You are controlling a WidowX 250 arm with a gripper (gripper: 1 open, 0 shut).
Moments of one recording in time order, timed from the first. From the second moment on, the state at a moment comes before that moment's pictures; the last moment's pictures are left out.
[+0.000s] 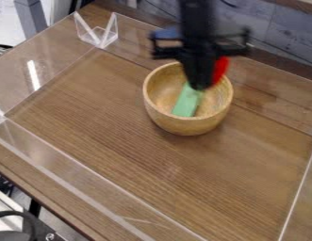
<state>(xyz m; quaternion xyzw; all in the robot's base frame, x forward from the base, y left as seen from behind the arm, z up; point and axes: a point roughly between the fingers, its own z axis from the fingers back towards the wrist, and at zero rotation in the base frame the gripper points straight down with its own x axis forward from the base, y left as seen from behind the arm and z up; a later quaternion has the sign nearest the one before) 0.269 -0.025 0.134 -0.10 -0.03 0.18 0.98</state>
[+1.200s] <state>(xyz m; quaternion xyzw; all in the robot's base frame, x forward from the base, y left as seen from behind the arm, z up) 0.261 0.113 0.069 -0.06 -0.02 0.12 0.99</state>
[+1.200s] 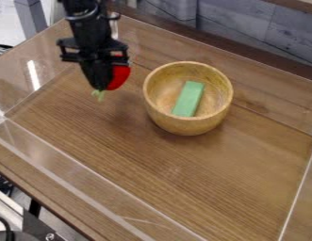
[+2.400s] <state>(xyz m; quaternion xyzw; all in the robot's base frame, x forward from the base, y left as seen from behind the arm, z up) 0.292 0.151 0.029 -0.06 -0.01 0.12 0.99</state>
